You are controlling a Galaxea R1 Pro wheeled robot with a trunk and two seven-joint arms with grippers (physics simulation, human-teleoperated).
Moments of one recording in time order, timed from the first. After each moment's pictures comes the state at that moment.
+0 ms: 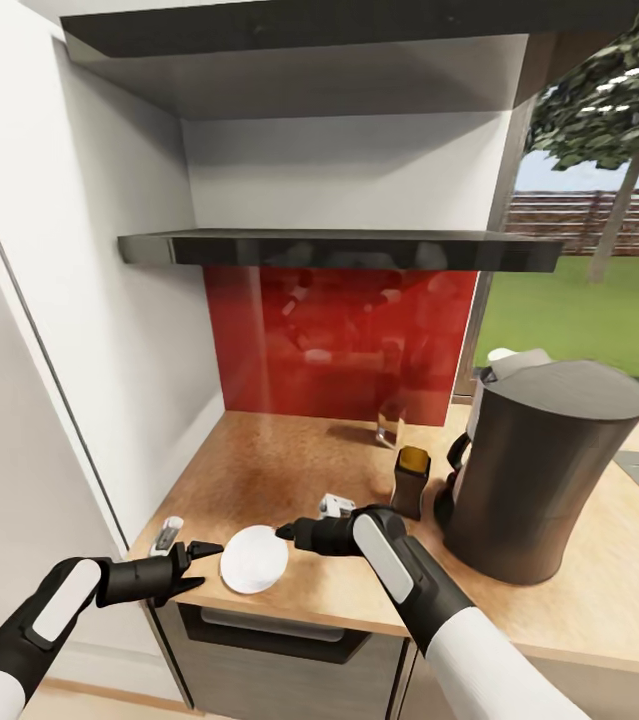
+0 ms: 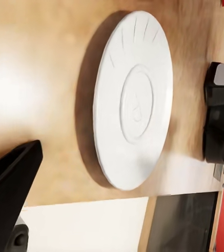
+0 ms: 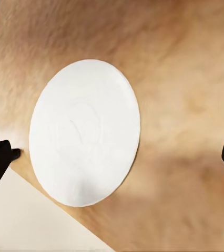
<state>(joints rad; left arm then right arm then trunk) -0.52 0.29 -0.05 -0.79 0.96 1.01 -0.39 -0.67 0.17 0.39 -0.88 -0.76 0.78 -0.11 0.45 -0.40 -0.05</state>
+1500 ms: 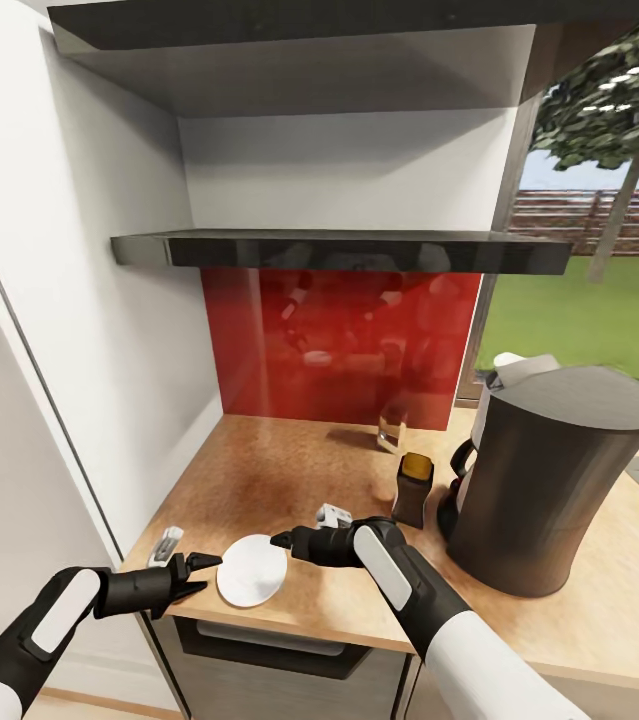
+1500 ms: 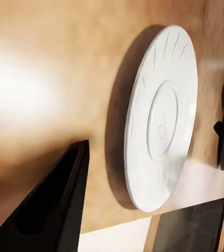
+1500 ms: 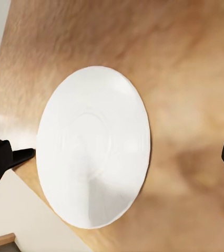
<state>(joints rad) -0.50 0.29 -0.05 -0.78 0.94 1.00 -0.37 -0.67 0.17 0.40 -0.78 -0.77 0.72 0.01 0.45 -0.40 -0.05</state>
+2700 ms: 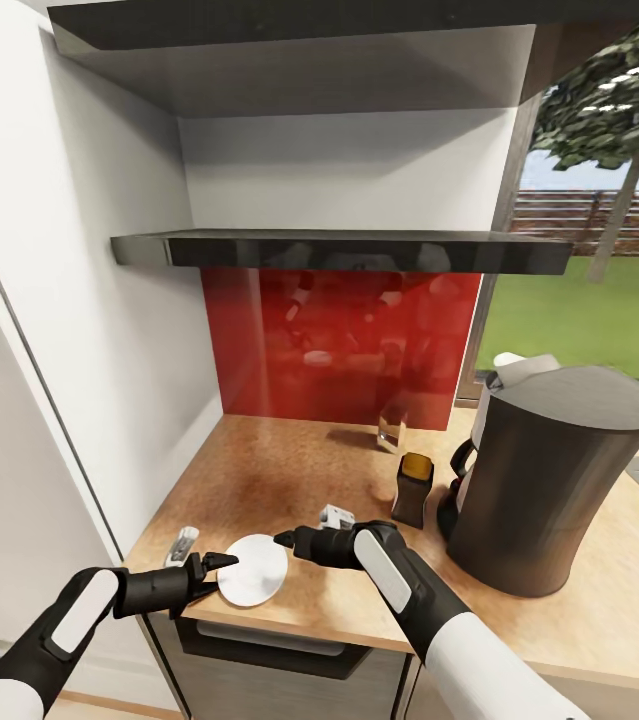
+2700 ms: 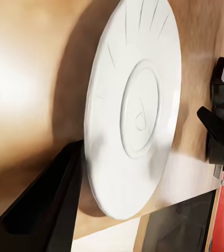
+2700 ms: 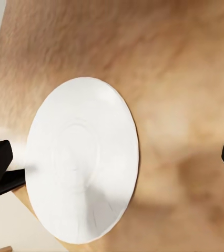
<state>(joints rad) -0.50 0.23 -0.05 -0.78 0.94 0.99 -0.37 -0.67 0.17 0.40 -0.75 -0.77 0.66 0.01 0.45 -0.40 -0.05</state>
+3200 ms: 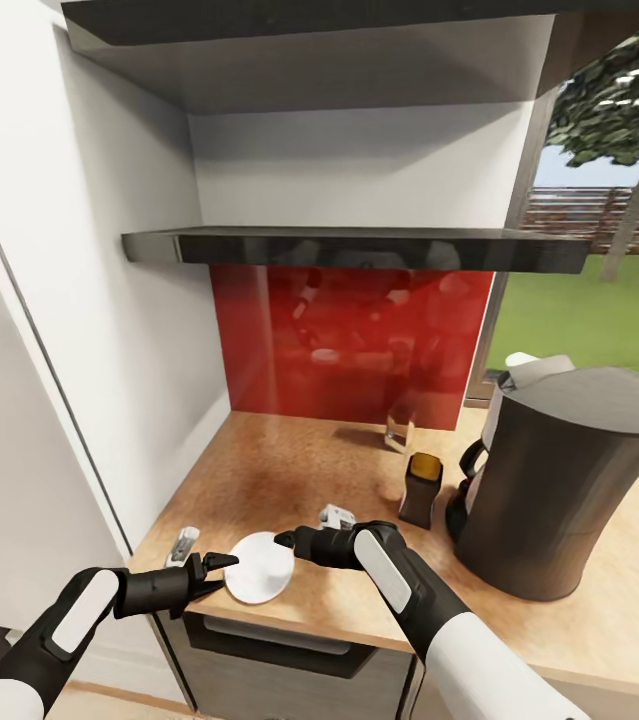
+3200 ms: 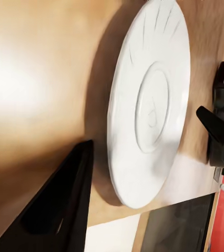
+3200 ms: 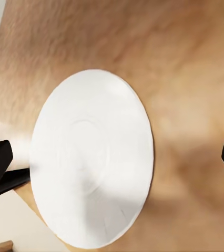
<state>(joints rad) -0.50 0.23 -0.06 -0.78 0.94 0.99 -0.37 -0.67 0.17 0.39 -0.75 -0.77 0.66 0.01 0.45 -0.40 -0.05</state>
